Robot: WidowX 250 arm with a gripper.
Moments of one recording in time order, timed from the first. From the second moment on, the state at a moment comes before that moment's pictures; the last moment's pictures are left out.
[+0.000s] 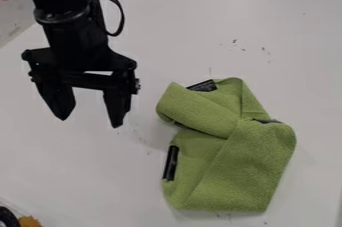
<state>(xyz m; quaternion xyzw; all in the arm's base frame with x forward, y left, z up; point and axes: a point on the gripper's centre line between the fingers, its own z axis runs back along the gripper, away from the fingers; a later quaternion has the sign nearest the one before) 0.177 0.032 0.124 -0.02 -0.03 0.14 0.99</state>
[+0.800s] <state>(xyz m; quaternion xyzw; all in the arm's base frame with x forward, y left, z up) 0.222 -0.019 0.122 0.02 -0.06 0.44 0.89</state>
